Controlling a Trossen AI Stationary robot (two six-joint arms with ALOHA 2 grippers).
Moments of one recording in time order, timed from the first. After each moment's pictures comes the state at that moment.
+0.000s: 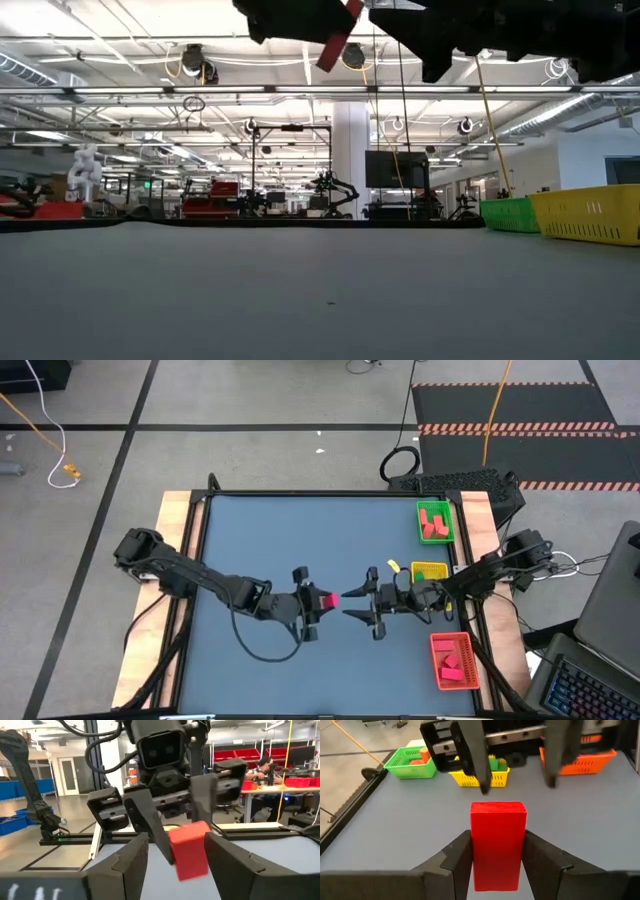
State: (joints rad) left arm -0.34 1.64 1.15 -0.04 -0.49 -0.10; right arm 0.32 1.53 0.44 1.23 0.26 0.07
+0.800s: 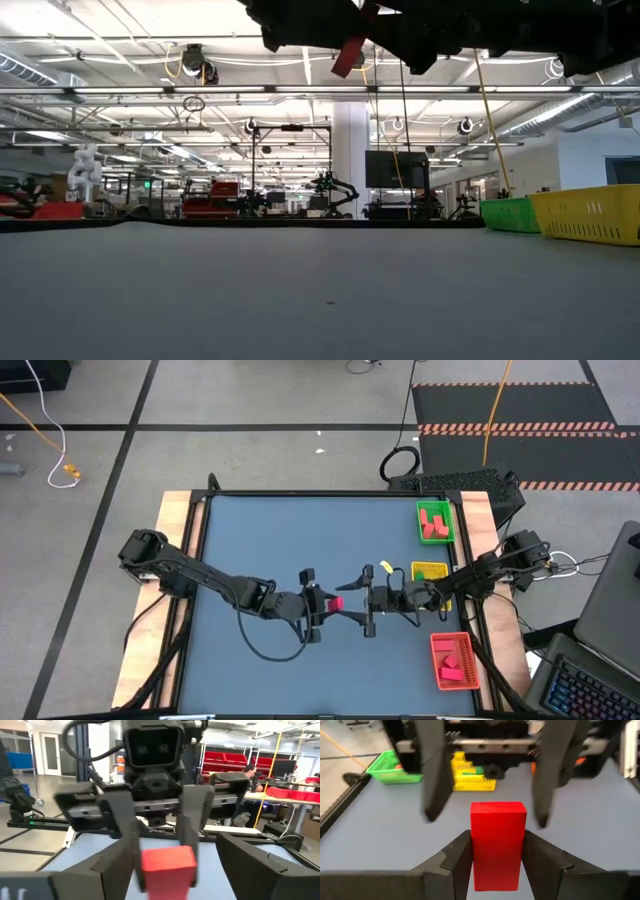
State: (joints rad) left arm -0.33 1.67 1.15 0.04 -0.42 -0.07; right arm 0.30 1.55 0.52 1.15 0.29 -0.07
